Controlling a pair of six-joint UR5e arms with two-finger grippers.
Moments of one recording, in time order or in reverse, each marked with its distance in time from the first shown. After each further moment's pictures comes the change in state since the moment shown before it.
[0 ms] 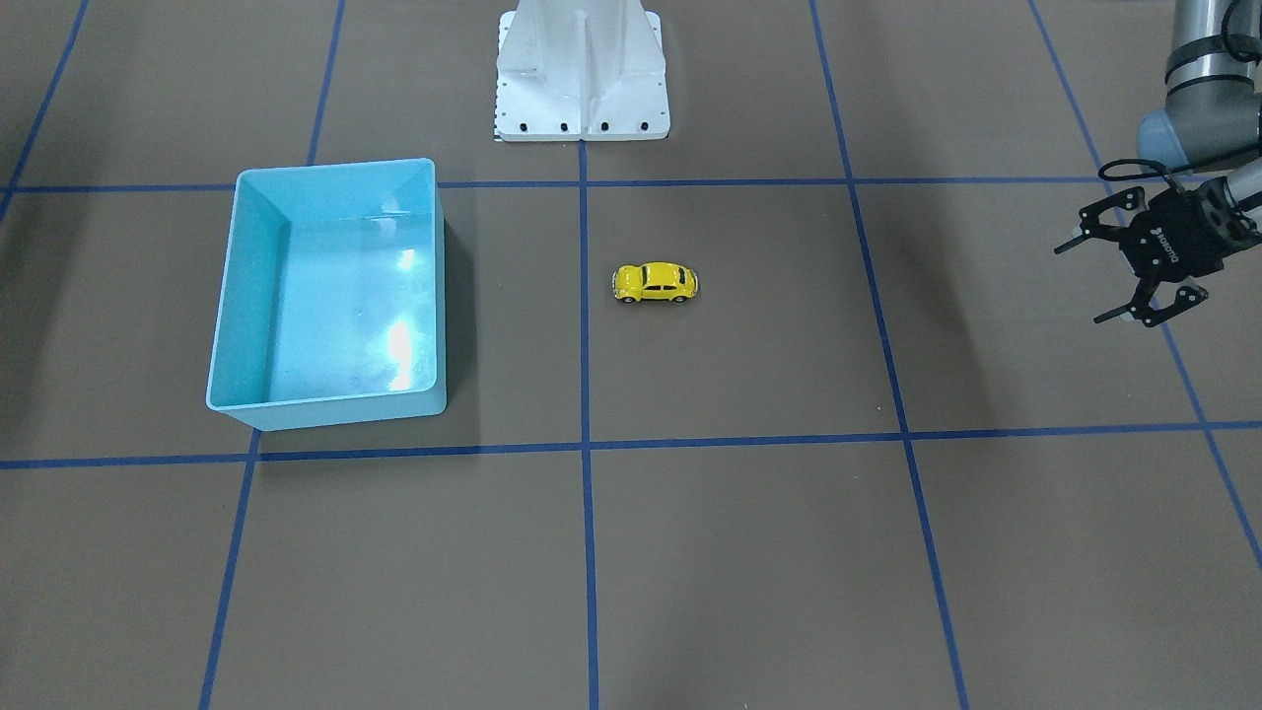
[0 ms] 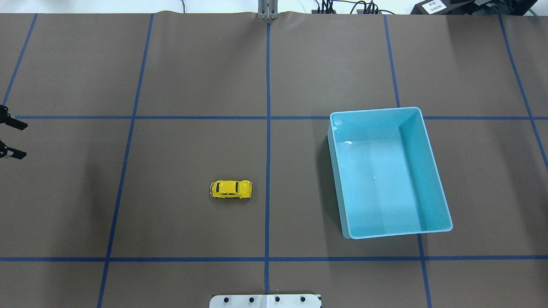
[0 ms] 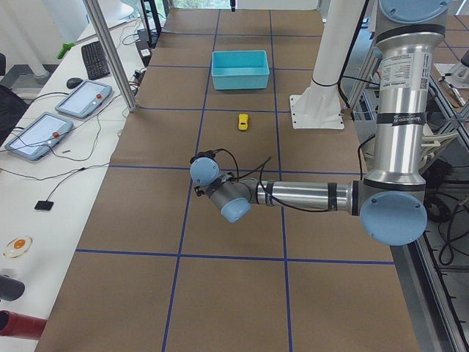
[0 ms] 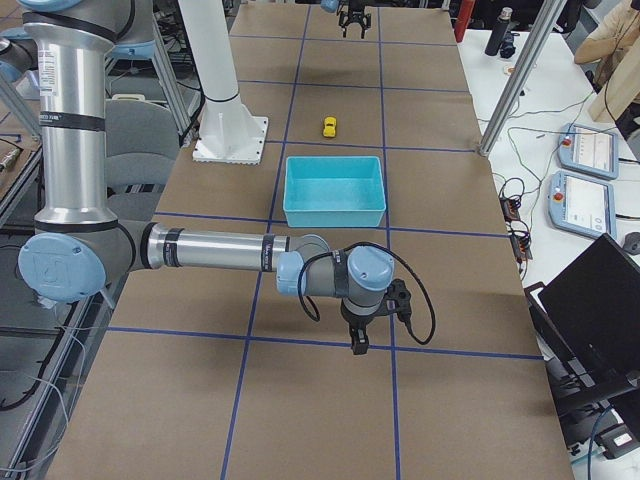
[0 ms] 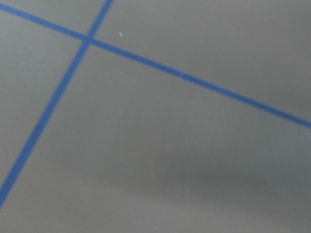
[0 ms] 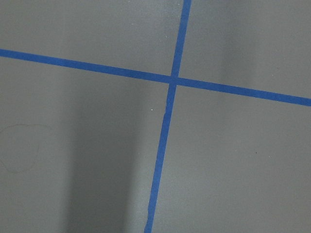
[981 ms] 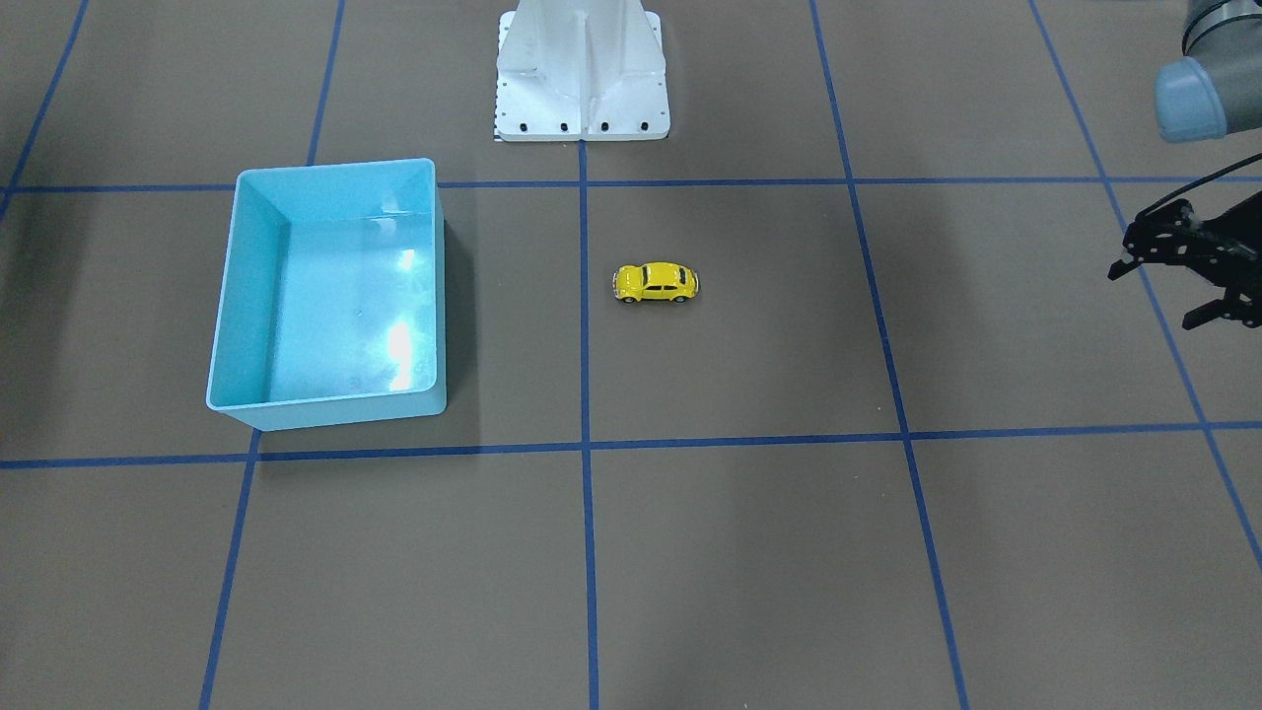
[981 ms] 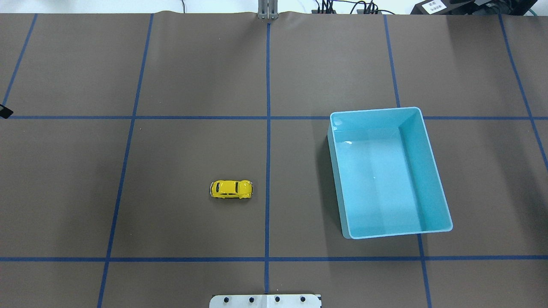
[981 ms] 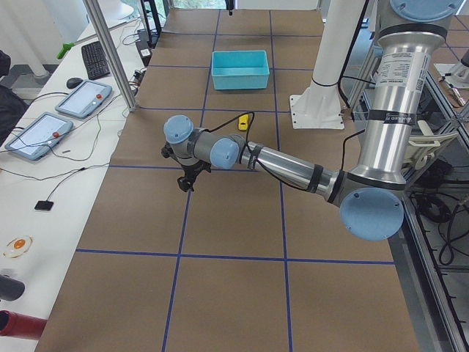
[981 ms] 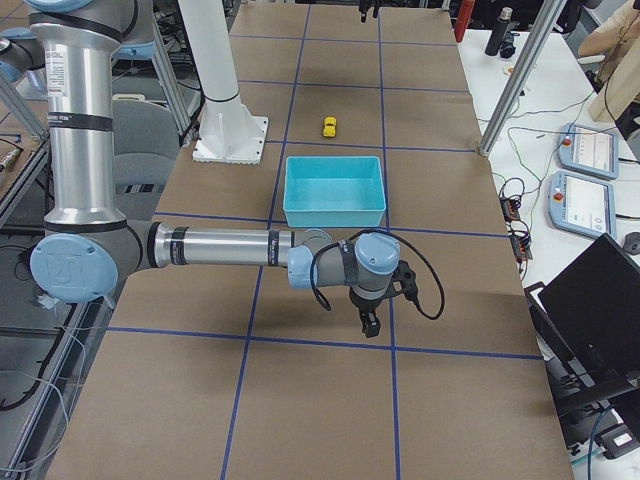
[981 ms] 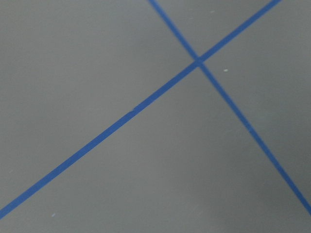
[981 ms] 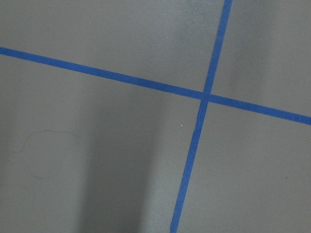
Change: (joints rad) left arm -0.104 -0.132 -0.183 0.800 0.196 -0.081; right arm -0.069 0.026 0.023 0.102 0.029 -0.002
